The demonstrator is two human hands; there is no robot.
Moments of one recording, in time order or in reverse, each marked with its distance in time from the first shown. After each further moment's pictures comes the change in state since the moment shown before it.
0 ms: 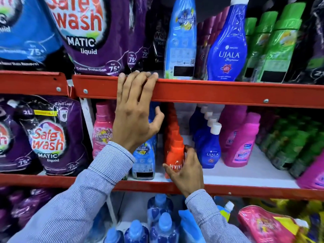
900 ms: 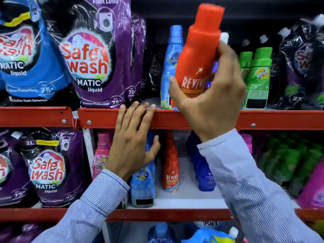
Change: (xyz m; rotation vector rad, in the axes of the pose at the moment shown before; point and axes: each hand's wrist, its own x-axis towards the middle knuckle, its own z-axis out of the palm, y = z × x) left_hand 0.002 -0.009 -0.012 0.019 -0.100 0.078; right_hand 0.091 -0.180 -0.175 0.156 0.806 -0.477
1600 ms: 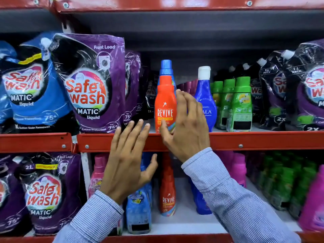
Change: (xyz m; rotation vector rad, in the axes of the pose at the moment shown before) left_hand 0.012 0.011 -0.017 -0.018 -0.052 -0.029; right_hand -0.014 0.029 0.025 -0.273 -0.333 -0.149
